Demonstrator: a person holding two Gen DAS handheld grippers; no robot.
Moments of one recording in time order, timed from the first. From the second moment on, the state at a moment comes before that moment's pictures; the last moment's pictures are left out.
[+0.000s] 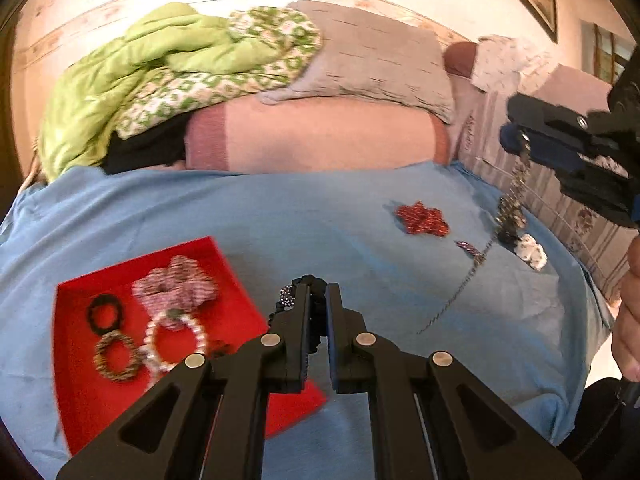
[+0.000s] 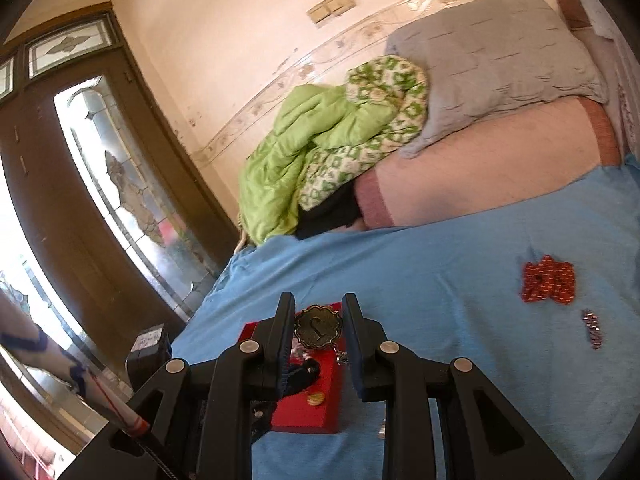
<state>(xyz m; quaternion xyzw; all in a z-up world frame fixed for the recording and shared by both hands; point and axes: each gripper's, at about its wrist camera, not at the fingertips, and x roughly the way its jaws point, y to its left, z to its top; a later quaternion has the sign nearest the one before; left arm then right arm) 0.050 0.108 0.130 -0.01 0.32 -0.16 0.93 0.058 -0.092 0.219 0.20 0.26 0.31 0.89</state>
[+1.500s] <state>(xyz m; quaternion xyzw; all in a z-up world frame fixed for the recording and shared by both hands) 0.066 0.265 0.056 -0.10 0.44 -0.02 0.89 0.099 0.121 0.109 0.10 0.43 0.33 0.83</state>
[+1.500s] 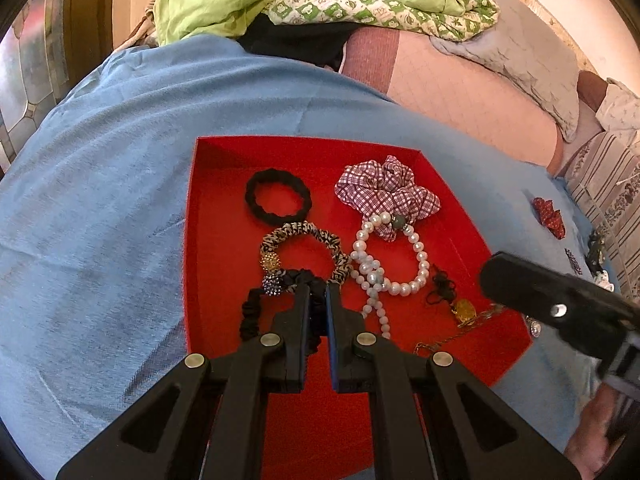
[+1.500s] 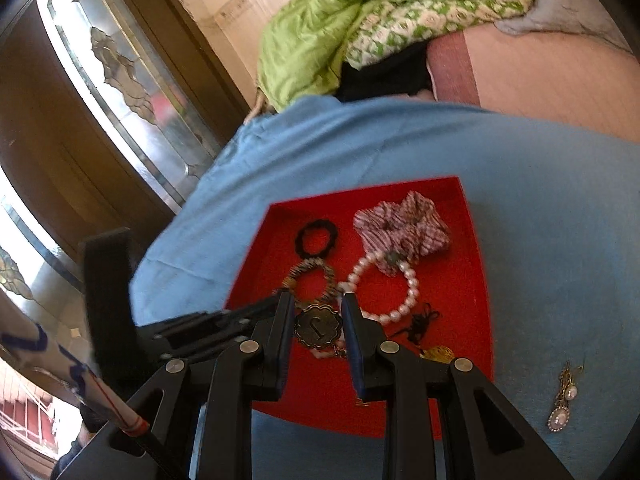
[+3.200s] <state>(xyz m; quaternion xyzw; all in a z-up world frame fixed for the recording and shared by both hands) 0.076 0.217 0.071 -0.07 0.42 -0.03 0.91 0.100 0.000 0.100 0.13 0.44 0.27 0.84</state>
